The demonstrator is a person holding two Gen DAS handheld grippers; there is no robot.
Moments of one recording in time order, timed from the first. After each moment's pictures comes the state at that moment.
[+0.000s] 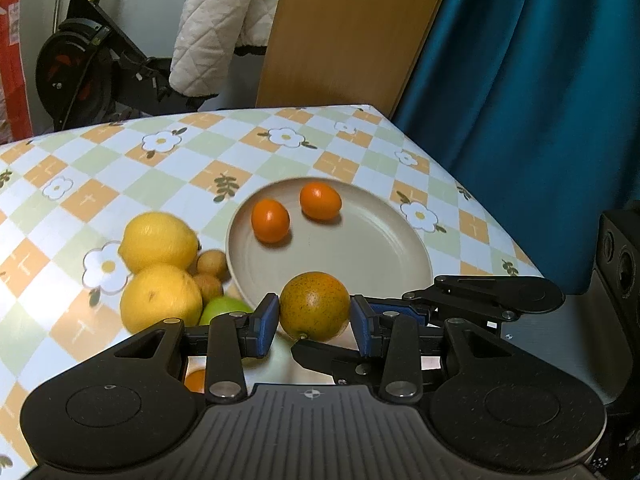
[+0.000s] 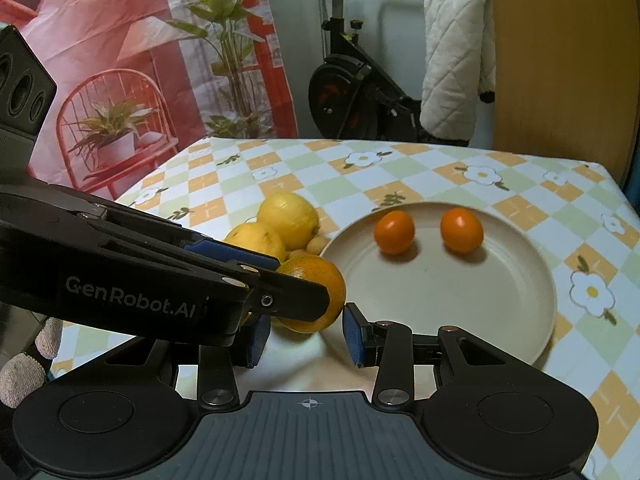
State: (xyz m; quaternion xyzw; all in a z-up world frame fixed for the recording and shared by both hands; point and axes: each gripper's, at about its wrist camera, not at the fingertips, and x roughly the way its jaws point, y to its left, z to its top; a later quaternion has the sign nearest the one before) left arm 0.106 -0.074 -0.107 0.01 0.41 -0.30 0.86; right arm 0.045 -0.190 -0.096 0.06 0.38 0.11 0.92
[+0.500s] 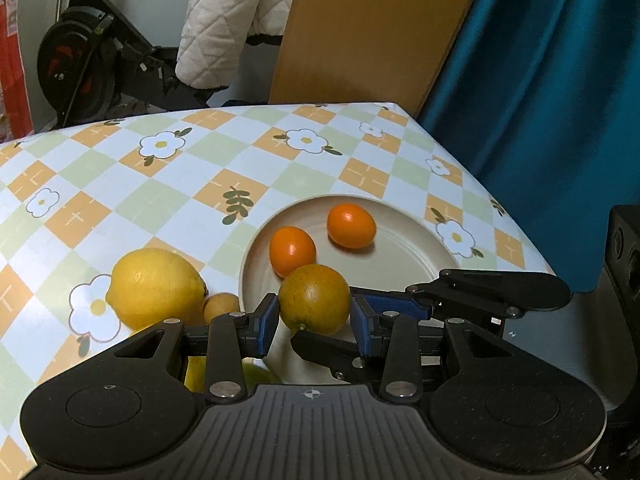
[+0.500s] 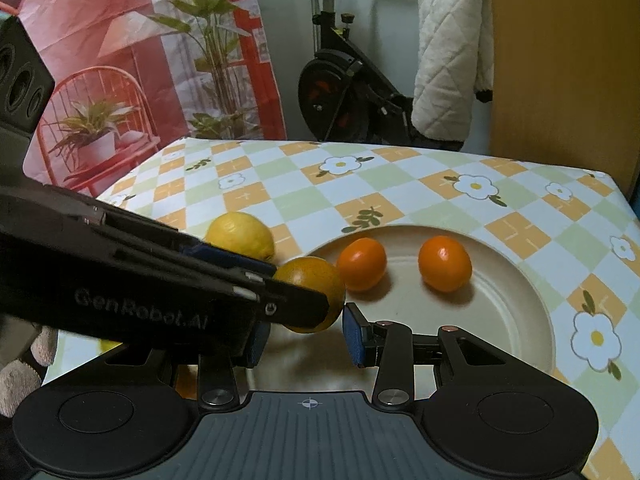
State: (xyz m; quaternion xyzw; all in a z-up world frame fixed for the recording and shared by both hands) left arm 0.165 -0.093 -0.126 0.01 0.43 -0.28 0.86; right arm 0.103 -0.212 -0.116 0.06 0.39 0.10 0.91
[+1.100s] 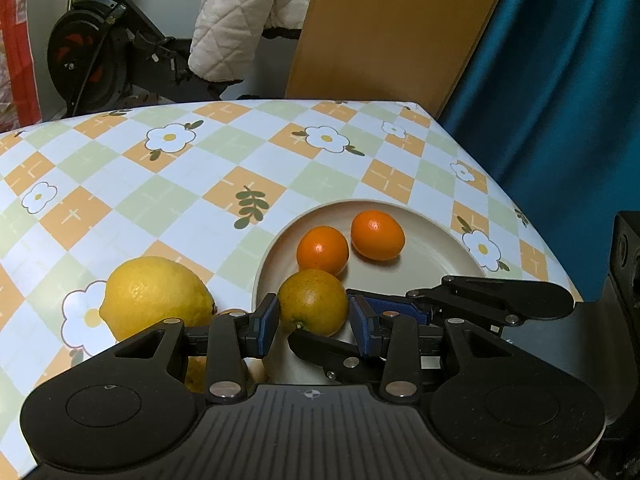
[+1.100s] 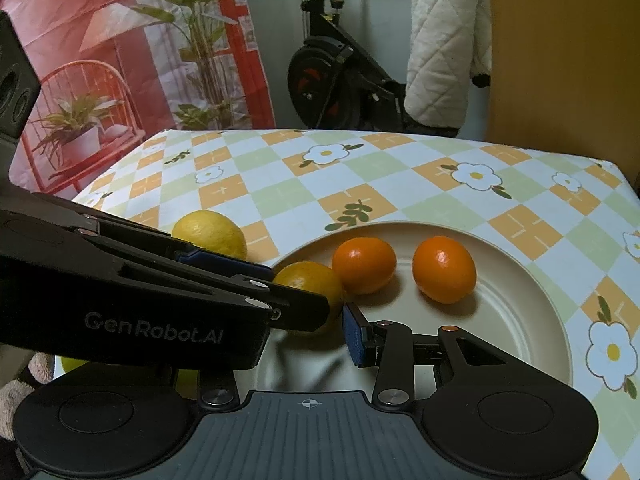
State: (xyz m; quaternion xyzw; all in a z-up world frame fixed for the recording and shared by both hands) left arm 0.184 -0.096 -0.141 0.00 0.44 -0.26 0.86; right arm 0.127 -0.215 -0.135 0.06 0.40 0.09 0.91
